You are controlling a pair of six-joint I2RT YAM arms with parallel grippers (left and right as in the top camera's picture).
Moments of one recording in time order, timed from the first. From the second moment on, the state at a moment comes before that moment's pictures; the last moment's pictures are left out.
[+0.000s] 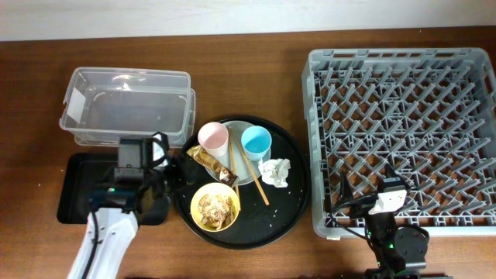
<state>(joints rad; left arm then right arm) -0.10 1.18 0.74 -0.58 0.32 -0.52 0.01 0.01 0.01 -0.07 -0.09 -0.03</state>
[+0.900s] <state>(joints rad) -0.29 1.53 0.73 -0.22 0.05 -0.64 0.01 0.01 0.01 -0.07 -0.09 -0.03</state>
